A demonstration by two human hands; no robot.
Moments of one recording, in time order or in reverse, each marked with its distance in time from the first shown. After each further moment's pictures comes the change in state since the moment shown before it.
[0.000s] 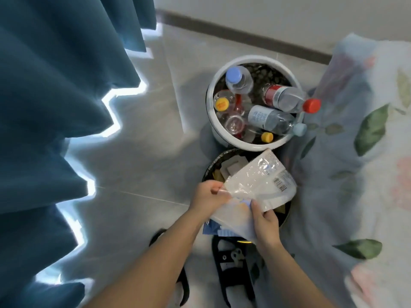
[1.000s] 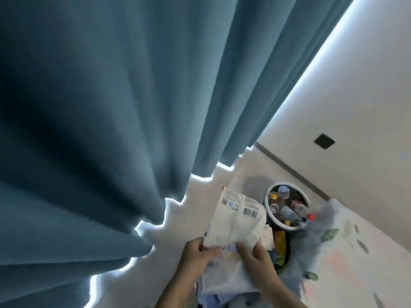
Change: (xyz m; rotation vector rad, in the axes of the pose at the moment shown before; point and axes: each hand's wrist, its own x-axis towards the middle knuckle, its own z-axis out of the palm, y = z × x) left_hand -0.542 0.009 -0.153 -0.788 0.376 0.104; right_hand -0.476 -0.137 -0.029 -0.516 -0.699 -0.478
